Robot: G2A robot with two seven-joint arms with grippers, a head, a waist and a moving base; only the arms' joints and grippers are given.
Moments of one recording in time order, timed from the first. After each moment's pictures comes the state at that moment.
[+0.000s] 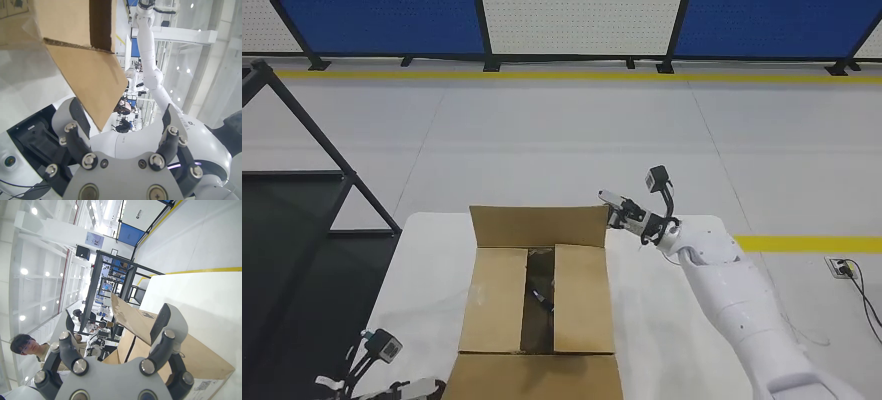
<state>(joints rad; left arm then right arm) 1.62 -1.01 -1.93 -1.90 -0.52 0.00 -1.34 -0.25 -1.44 1.14 -0.47 0.32 -0.60 0.98</state>
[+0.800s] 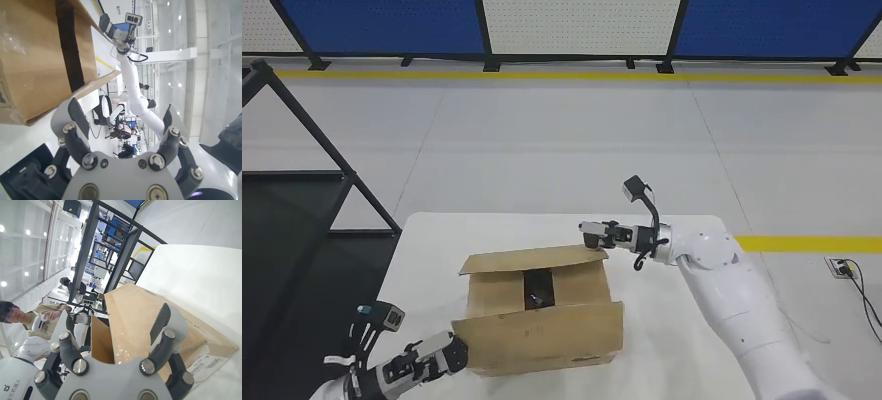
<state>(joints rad) 1.58 -1.01 -1.82 -2.01 -0.48 -0.03 -0.98 -0.35 -1.39 1.12 -0.74 0.20 -0.54 1.12</state>
